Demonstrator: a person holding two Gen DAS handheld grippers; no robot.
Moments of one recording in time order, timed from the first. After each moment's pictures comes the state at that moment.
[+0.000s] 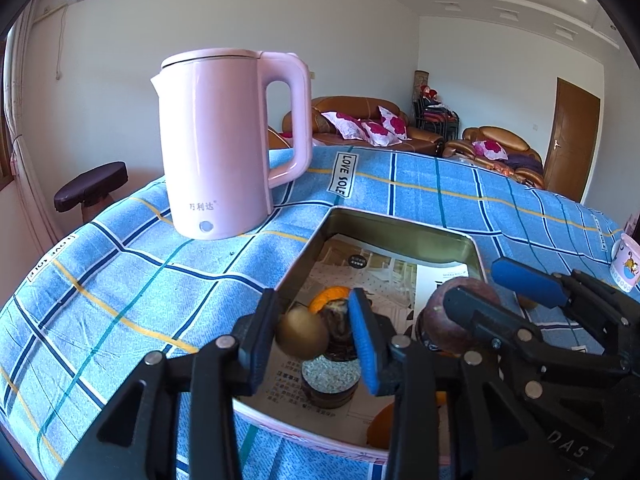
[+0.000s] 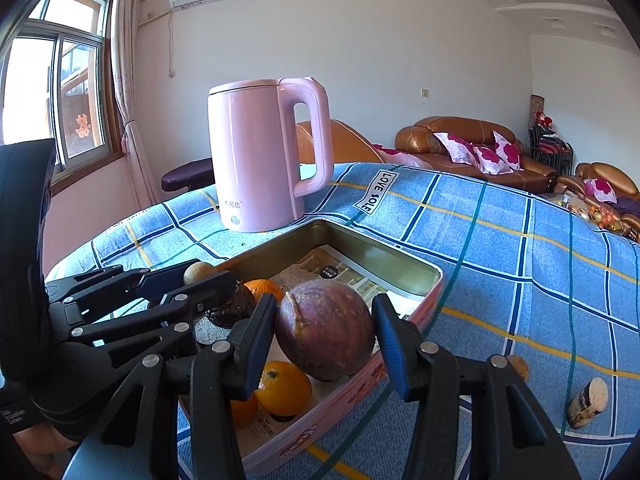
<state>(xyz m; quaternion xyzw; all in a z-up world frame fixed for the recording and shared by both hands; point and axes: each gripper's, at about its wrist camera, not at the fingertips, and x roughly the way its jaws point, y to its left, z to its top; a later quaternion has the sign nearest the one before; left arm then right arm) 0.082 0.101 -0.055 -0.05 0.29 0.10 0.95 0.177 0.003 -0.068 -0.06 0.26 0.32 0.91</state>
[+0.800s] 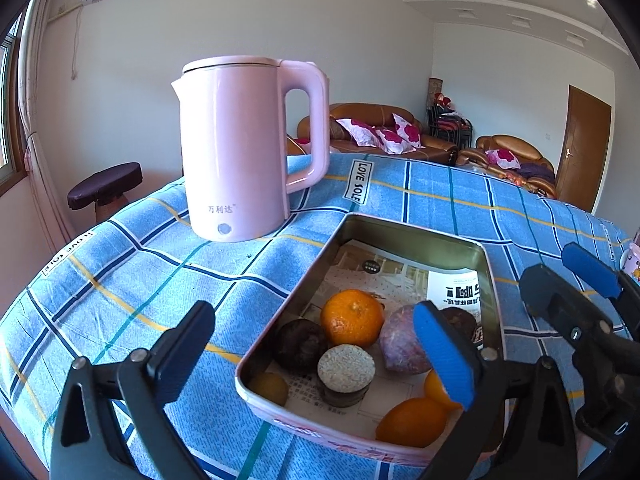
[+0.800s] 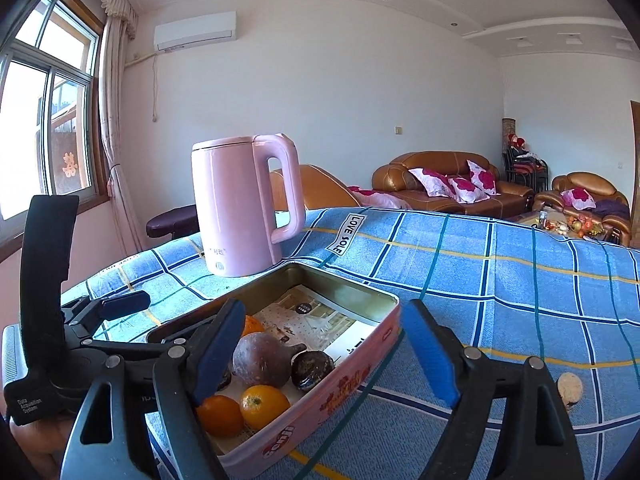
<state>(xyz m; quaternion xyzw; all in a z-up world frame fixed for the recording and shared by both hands) 0.075 0.102 -0.052 -0.05 0.27 0.13 0.95 0.158 -0.029 -0.054 -0.02 0.18 0.28 0.94</state>
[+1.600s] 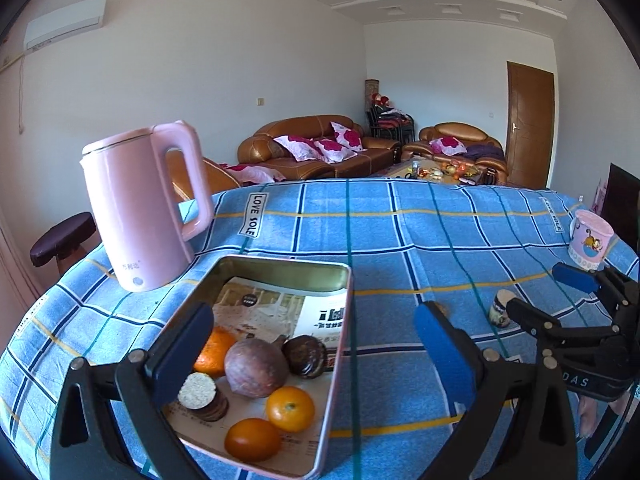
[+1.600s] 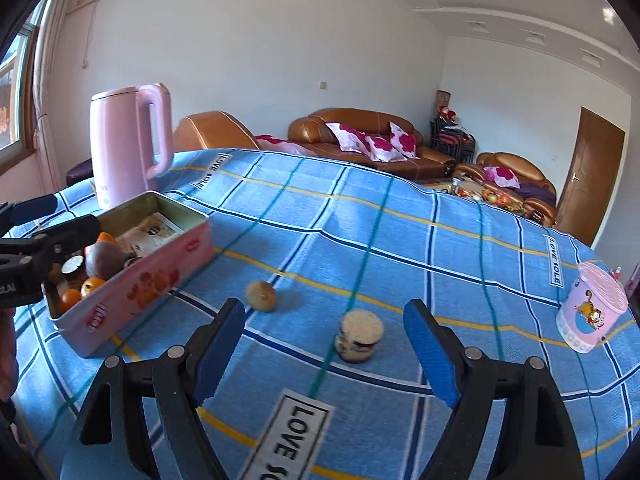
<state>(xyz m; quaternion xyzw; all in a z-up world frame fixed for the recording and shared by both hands) 0.087 -0.009 -0.021 0.03 0.25 0.03 0.97 0.178 -0.156 -0.064 -0.09 0.28 0.12 0.95</state>
